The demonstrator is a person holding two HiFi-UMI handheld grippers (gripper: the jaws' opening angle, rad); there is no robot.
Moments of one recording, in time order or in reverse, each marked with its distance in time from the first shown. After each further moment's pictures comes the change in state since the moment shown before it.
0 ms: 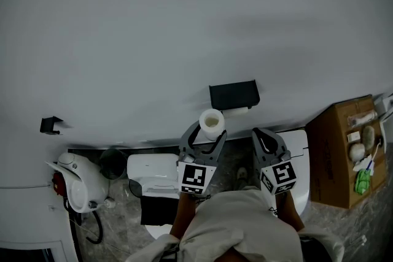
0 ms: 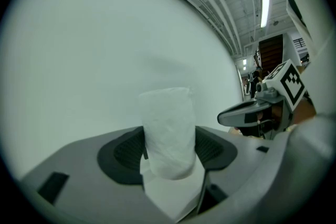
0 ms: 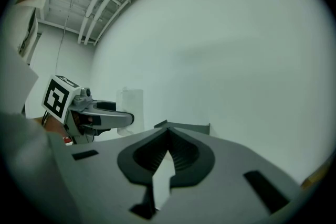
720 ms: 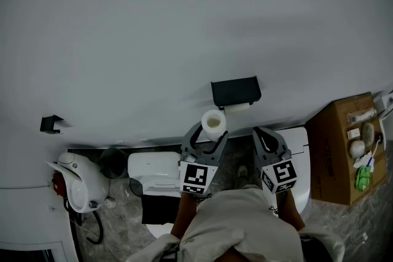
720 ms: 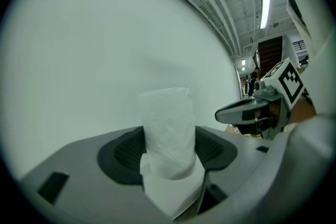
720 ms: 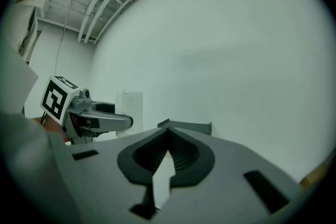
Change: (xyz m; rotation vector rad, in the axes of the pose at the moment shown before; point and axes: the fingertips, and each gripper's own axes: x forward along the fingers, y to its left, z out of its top) left arm -0.013 -0.006 -0.011 -0.013 0.016 -0.021; right arm -0.007 0.011 -0.004 -0.008 0.008 -0.013
